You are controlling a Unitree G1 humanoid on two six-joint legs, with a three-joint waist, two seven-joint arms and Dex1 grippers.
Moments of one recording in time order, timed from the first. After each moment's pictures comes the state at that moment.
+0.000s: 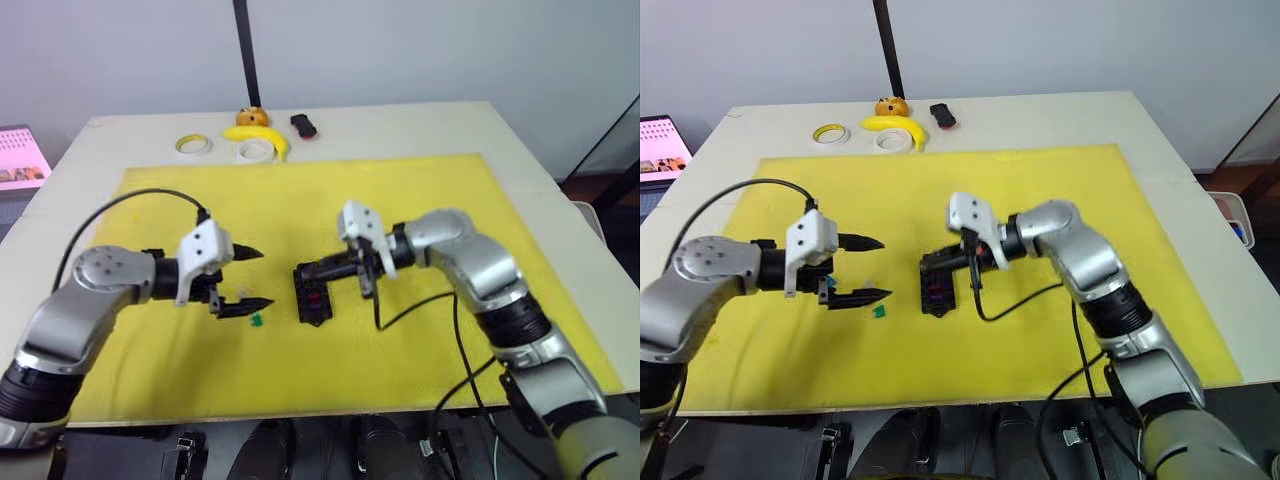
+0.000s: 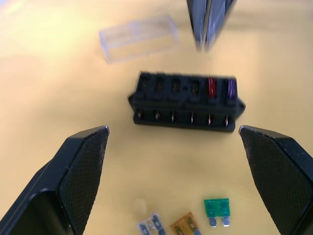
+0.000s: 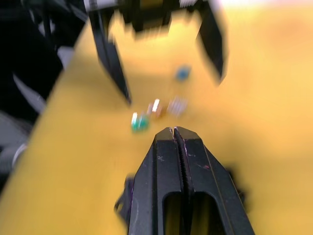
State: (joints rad) left arm -0.35 0.90 0.05 -0.32 -0.51 0.59 -1.12; right arm -0.86 -0.54 0.24 -0.12 0.38 0.68 1.25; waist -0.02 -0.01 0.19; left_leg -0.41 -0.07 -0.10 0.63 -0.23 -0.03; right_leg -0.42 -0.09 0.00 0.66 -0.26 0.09
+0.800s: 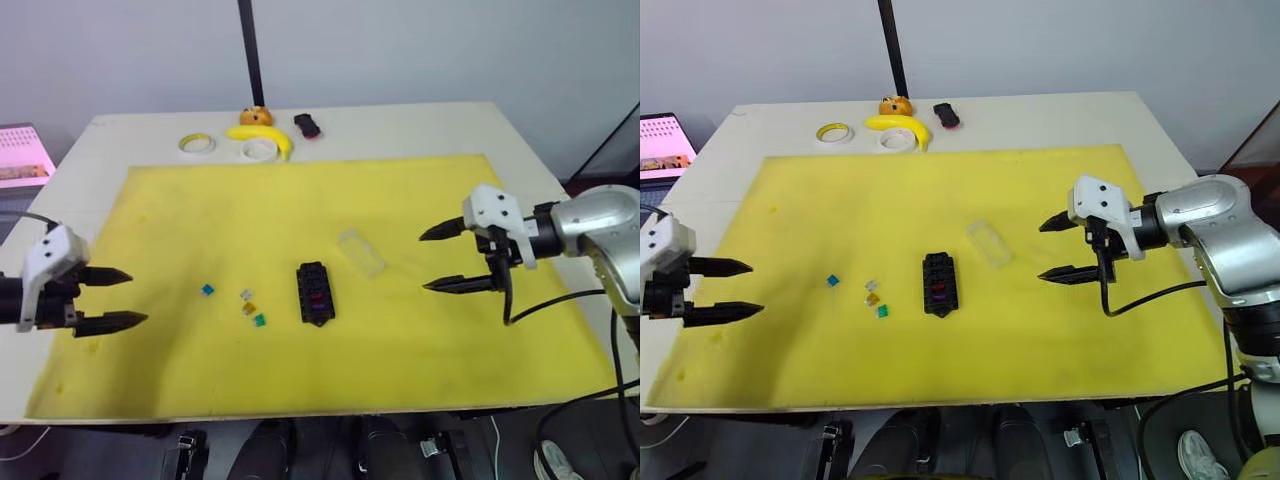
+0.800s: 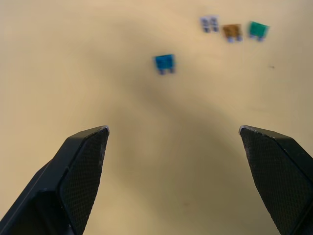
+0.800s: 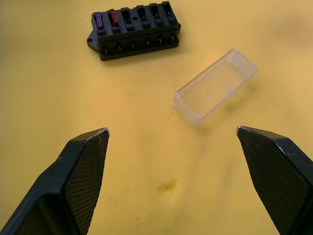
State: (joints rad) left arm -0.09 1.21 0.35 0.06 -0.47 0.51 -1.37; right arm -0.64 -1.03 0.10 -0.11 0.34 0.52 1.38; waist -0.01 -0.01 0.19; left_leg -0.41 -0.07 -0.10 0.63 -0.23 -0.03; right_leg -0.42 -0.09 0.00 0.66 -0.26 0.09
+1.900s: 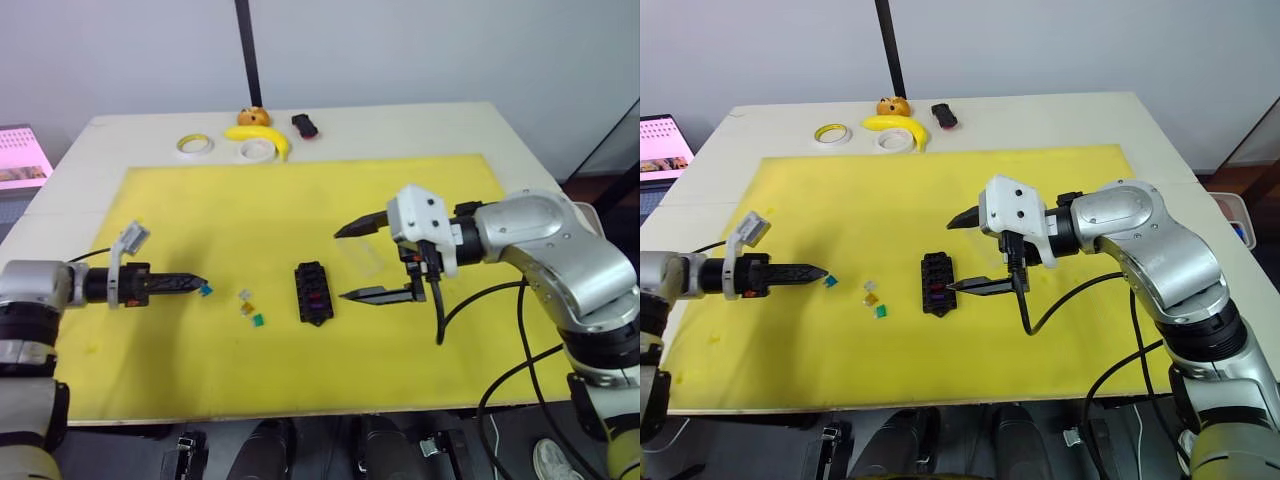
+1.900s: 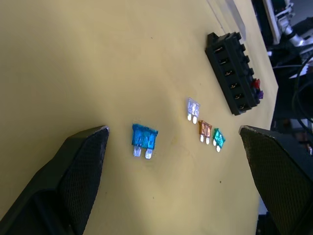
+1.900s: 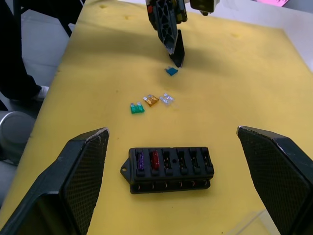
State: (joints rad) left arm -0.69 0.88 -0.07 0.67 -0.42 0.97 -1.53; right arm -0.74 -0.78 0.18 -0.47 0.46 0.72 1.15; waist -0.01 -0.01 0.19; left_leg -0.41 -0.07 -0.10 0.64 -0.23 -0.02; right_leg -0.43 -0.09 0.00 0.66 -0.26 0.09
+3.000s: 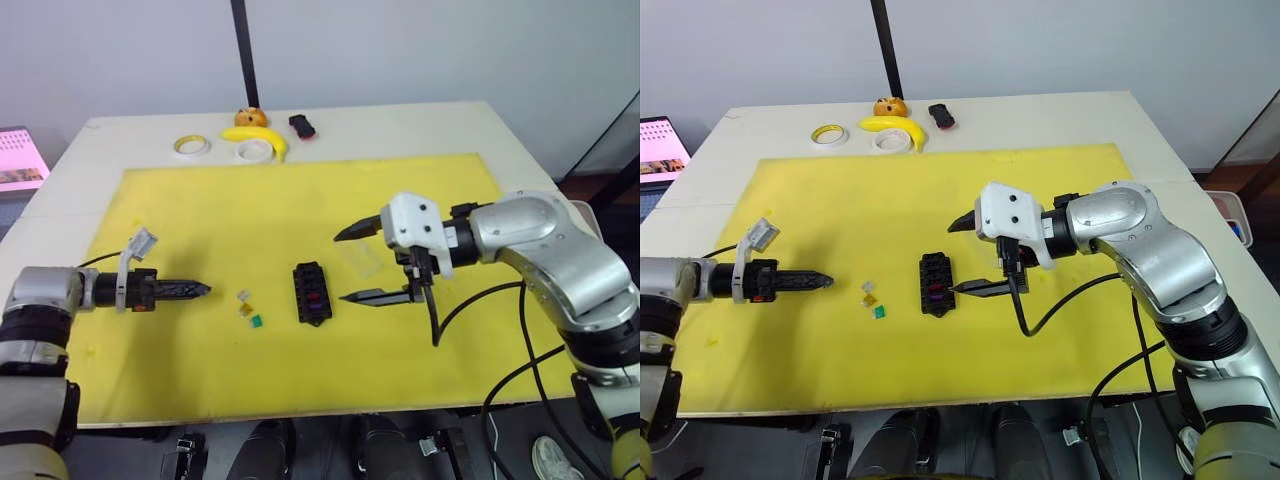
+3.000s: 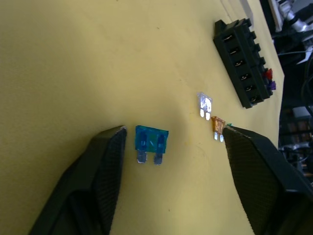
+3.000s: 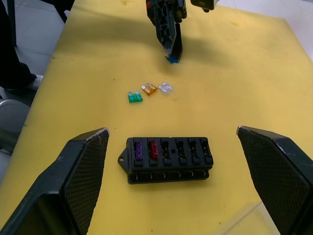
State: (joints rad) left arm -0.66 0.87 -0.06 0.72 -0.38 0.88 -1.55; right arm -0.75 -0.80 0.23 -0.45 0.44 0.69 1.15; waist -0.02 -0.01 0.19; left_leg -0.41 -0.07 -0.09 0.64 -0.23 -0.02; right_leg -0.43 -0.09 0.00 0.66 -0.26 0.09
